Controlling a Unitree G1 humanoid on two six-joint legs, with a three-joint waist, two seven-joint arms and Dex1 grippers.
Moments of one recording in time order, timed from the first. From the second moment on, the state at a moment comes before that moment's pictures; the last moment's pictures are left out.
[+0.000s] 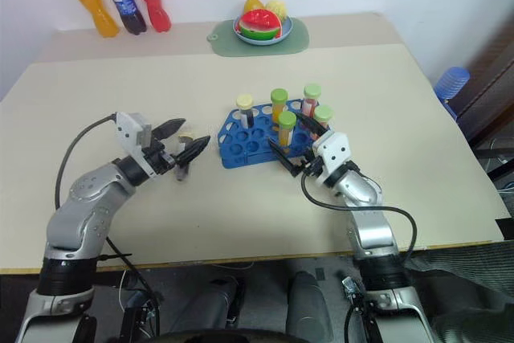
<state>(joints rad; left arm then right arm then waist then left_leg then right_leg) -0.24 0.41 0.12 -0.27 -0.48 0.49 -0.54 -0.21 -0.36 0.03 -0.05 0.18 -0.10 0.60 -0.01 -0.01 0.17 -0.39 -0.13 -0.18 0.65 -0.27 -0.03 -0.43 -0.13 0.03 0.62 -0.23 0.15</state>
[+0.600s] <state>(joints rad) -0.77 0.40 0.38 -0.01 -0.73 1.61 0.06 0.09 -0.71 -0.22 -0.42 0.39 0.09 0.82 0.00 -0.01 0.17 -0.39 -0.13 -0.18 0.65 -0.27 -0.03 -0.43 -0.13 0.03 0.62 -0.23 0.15</state>
